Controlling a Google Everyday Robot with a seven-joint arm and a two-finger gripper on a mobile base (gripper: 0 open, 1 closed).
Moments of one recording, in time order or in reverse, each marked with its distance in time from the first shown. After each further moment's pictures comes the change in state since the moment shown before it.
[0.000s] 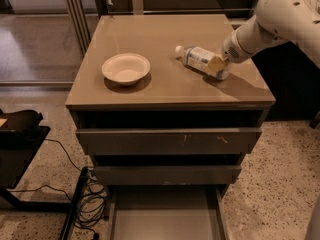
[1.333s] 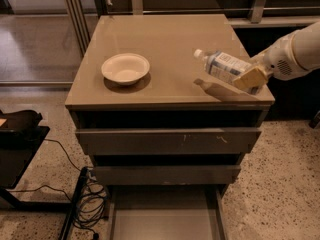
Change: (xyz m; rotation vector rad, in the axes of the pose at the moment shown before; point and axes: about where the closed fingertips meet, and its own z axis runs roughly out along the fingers) arm 0.057 0.052 -0.122 0.009 -0.068 -0.005
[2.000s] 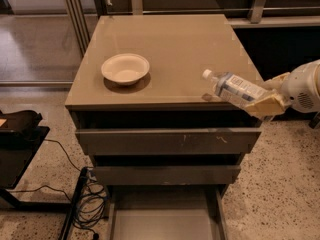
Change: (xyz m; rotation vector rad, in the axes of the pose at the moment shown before) arm 0.054 0.045 -0.032 0.001 -0.005 0.025
